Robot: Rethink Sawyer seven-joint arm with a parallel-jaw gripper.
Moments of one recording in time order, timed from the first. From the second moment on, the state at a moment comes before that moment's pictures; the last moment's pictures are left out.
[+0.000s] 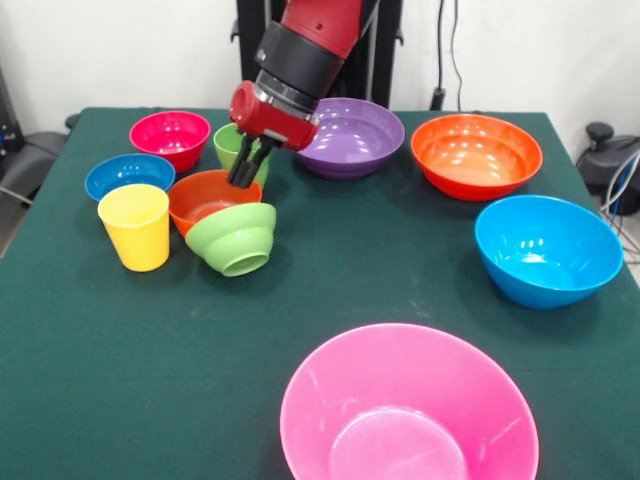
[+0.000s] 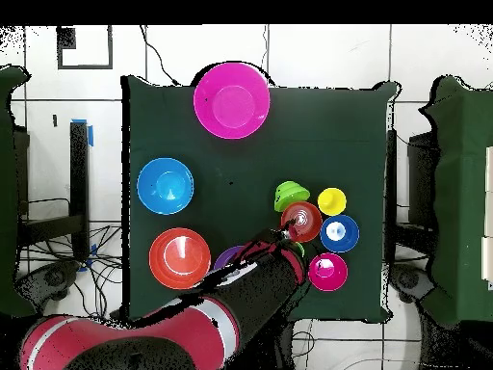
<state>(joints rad) 0.19 -0.18 -0.62 1.68 -0.39 -0.23 1.86</state>
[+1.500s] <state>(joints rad) 0.25 -0.04 -0.75 1.64 -0.17 -0.50 1.86</state>
